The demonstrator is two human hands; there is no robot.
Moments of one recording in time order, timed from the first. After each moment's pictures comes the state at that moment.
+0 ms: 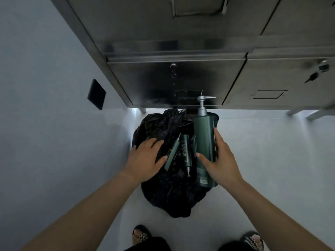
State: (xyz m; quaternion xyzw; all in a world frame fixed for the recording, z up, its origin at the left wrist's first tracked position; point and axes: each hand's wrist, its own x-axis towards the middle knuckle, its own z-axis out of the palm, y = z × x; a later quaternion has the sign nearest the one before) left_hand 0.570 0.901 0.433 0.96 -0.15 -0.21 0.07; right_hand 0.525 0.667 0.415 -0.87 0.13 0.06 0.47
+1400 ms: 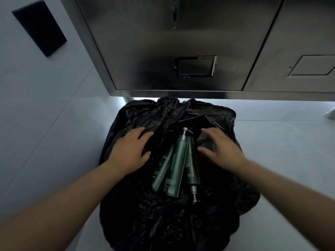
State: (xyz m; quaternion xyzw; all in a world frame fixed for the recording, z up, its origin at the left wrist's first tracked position) left_hand 0.621 0.928 0.144 0.98 -0.18 -0.02 0.03; right_hand 0.604 0.638 0.121 -0.95 -0.10 -0.01 0.30
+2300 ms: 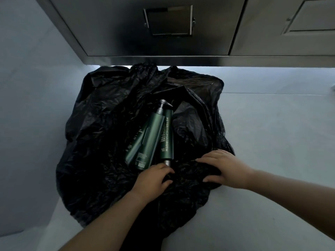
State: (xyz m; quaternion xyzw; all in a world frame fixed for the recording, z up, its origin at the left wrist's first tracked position) left_hand 0.507 0.791 0.026 0.94 -0.18 -0.21 0.18; right_hand 0.535 0.520 0.030 -0.91 -0.31 0.18 0.19
